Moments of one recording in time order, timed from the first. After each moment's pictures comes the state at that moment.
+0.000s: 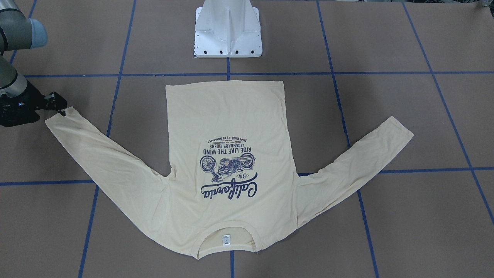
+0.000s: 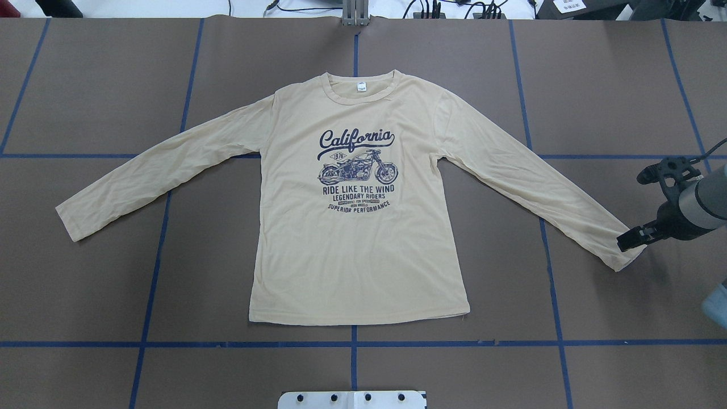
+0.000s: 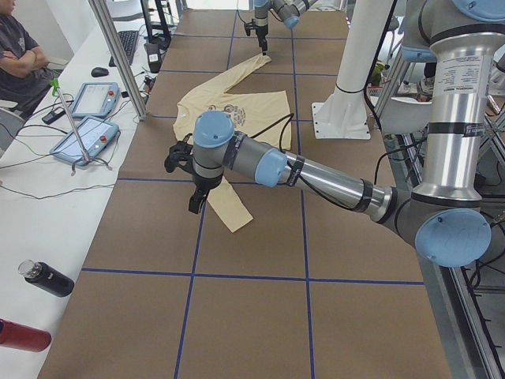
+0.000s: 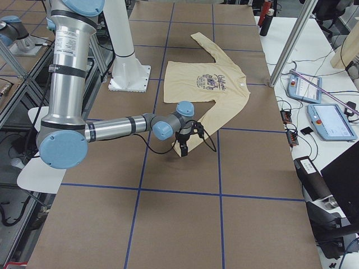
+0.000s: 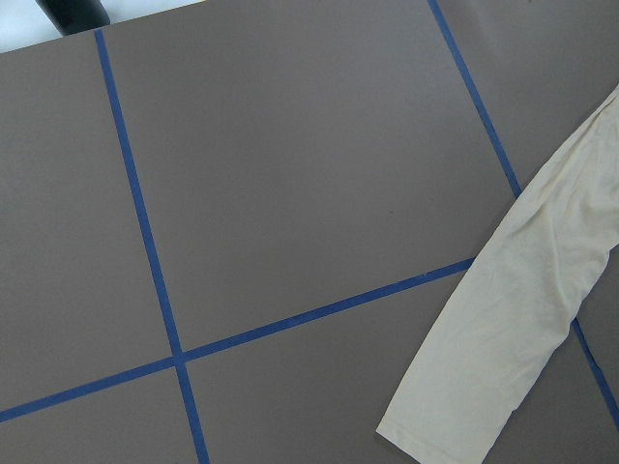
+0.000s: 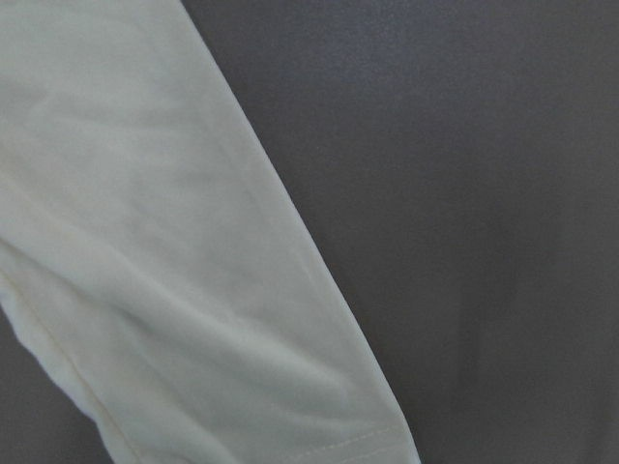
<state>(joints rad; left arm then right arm) -1.54 -1.59 -1.88 -1.65 -2.44 -0.01 0.86 -1.72 1.79 -1.18 2.10 0.57</state>
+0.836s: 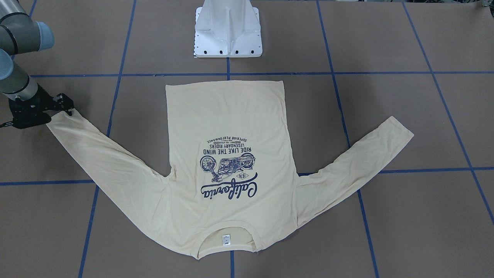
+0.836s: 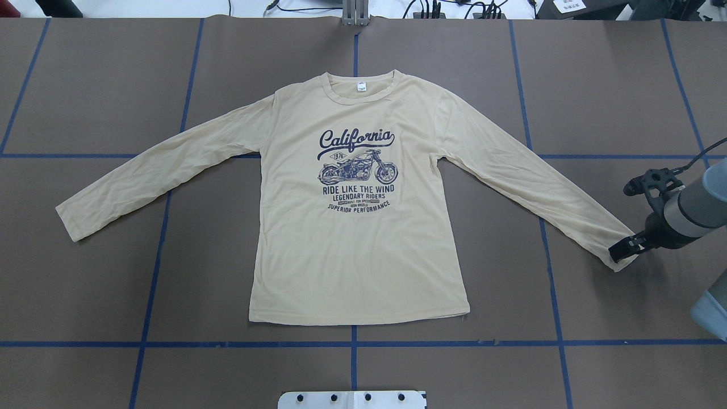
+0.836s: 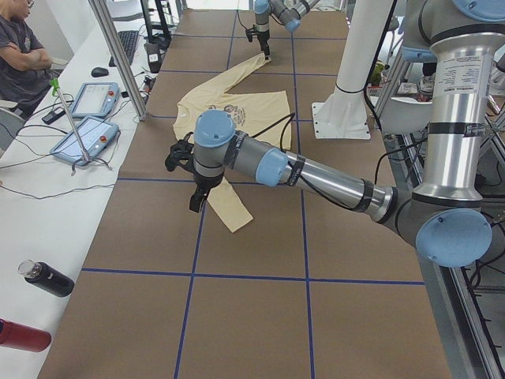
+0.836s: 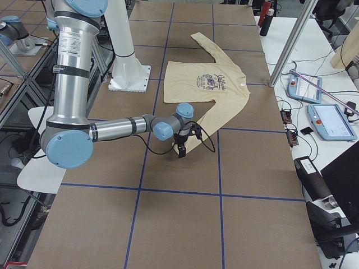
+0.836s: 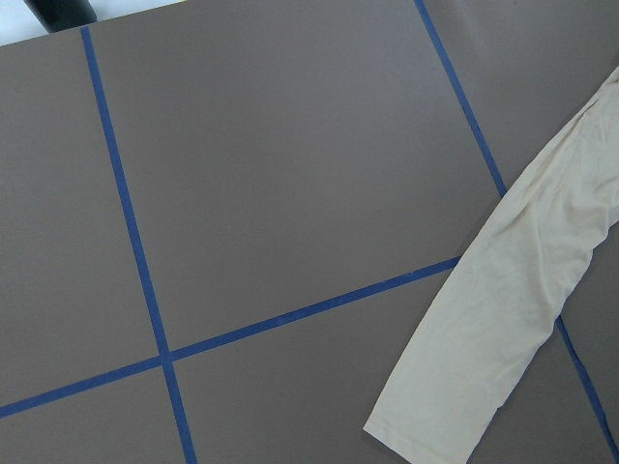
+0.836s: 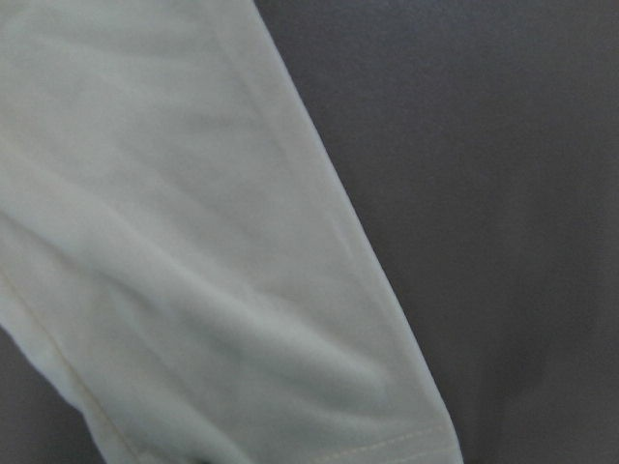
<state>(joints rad) -1.54 -1.59 -1.89 -1.65 -2.45 -0.02 0.81 -1.70 1.75 -1.18 2.11 0.56</state>
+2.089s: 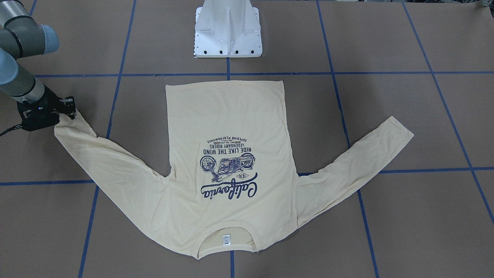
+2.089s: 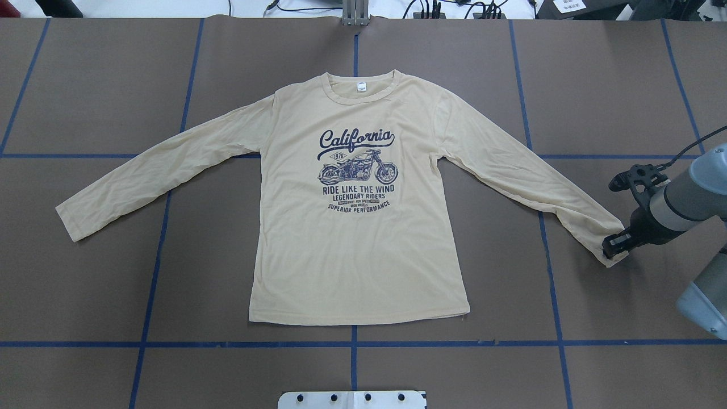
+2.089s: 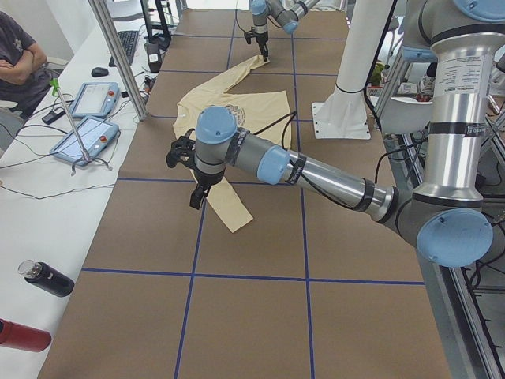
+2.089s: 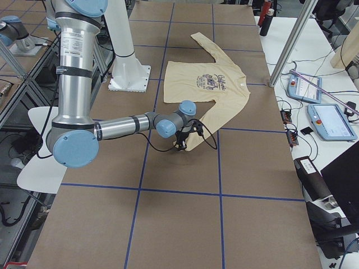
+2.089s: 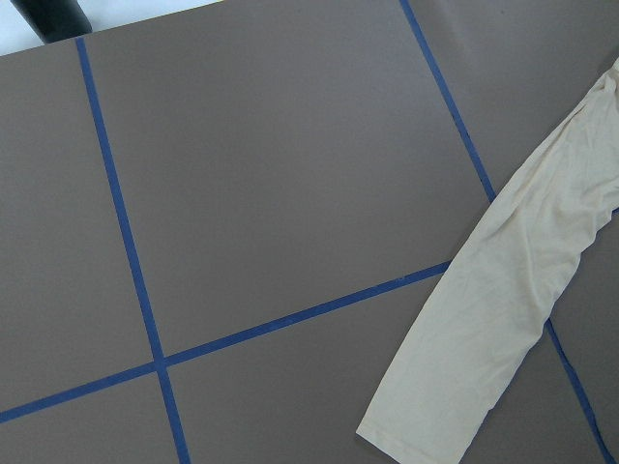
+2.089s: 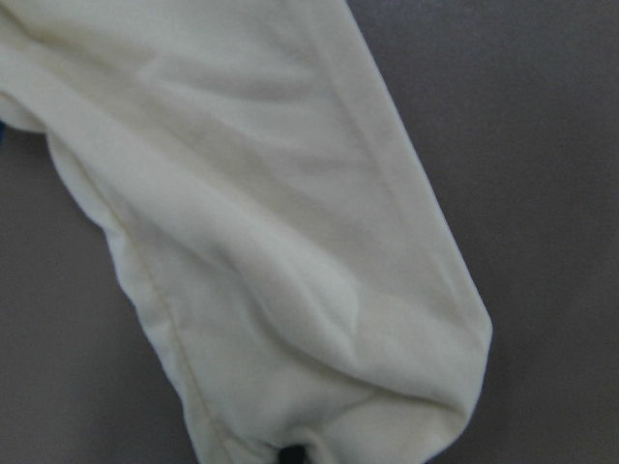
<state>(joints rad) -1.54 -1.59 -1.90 -1.65 -2.45 -0.02 0.82 -1.65 1.75 -1.20 2.17 0.57</state>
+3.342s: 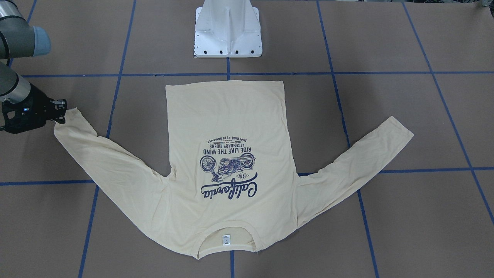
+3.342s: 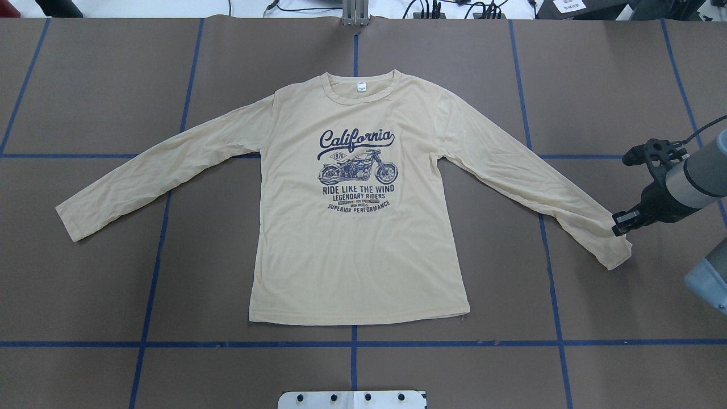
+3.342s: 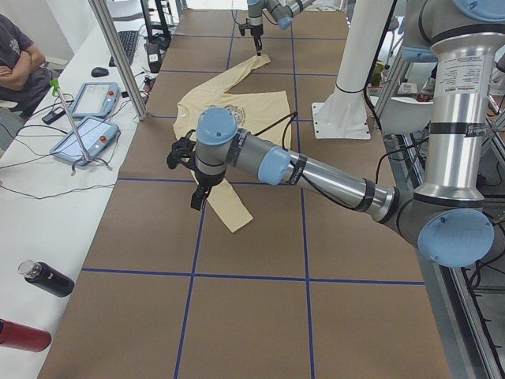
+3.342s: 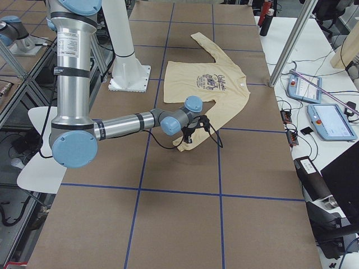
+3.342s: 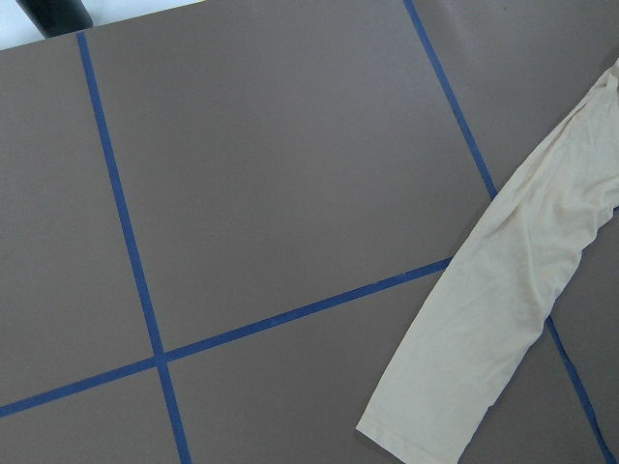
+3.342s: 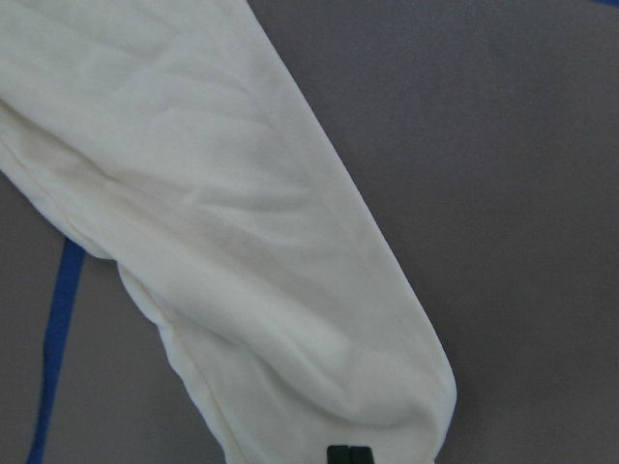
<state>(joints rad) -1.54 -1.58 -1.91 -1.65 -2.45 -0.02 0.91 -1.64 1.77 -1.19 2.24 0.57</state>
